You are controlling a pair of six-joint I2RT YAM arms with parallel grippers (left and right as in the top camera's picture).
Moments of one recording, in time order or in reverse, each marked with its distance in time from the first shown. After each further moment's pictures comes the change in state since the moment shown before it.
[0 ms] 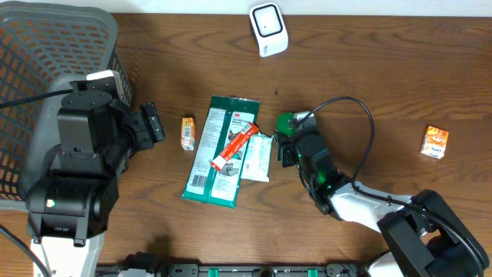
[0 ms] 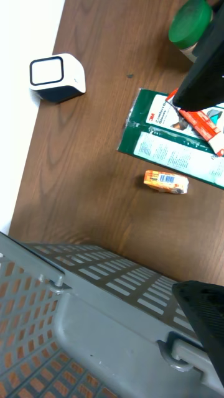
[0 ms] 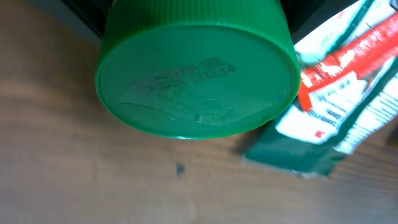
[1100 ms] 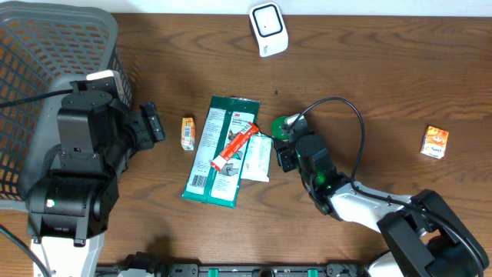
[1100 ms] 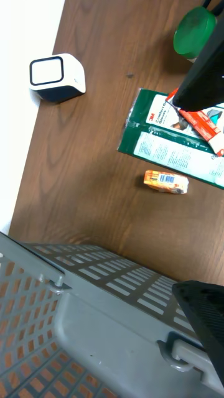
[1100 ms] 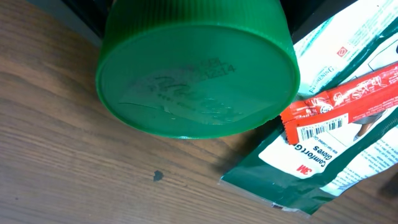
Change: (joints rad) left arm 0.000 0.000 0.000 0.000 0.000 0.000; right arm 0.000 0.000 0.000 -0.050 -0.051 -0.152
